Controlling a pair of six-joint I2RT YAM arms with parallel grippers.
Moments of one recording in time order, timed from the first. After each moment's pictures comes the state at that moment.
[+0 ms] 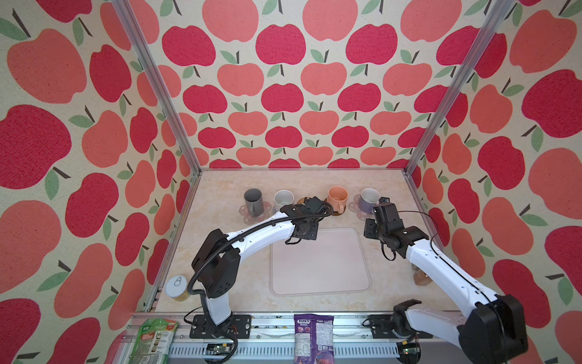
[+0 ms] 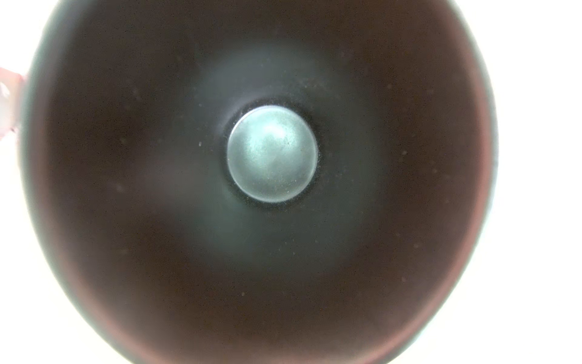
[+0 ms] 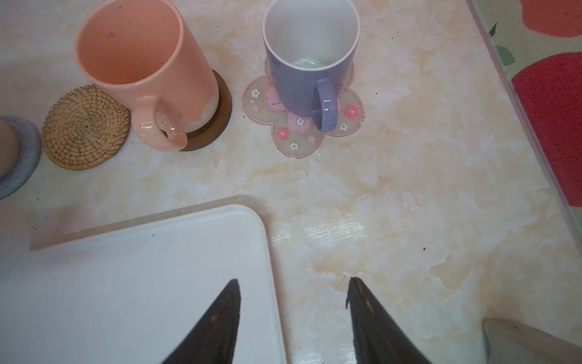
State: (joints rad) left arm -0.86 1.81 1.47 -0.82 -0.19 -0.59; right arm 0.42 1.16 0.82 -0.56 0.28 0.37
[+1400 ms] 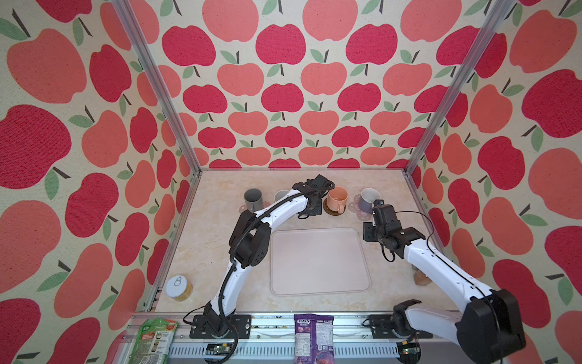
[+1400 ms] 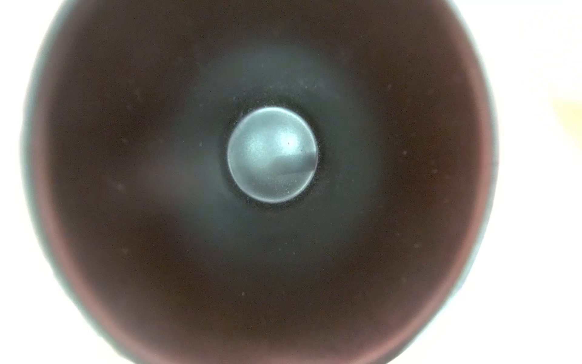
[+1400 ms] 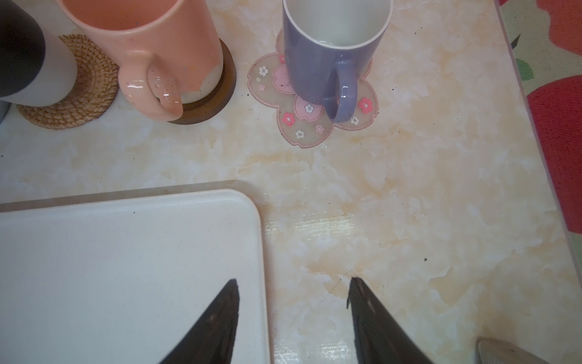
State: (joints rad) left arm -0.73 2.27 2.03 -0.92 -0.20 -0.59; right arm 0.40 1.18 0.78 -0.52 0.25 0.26
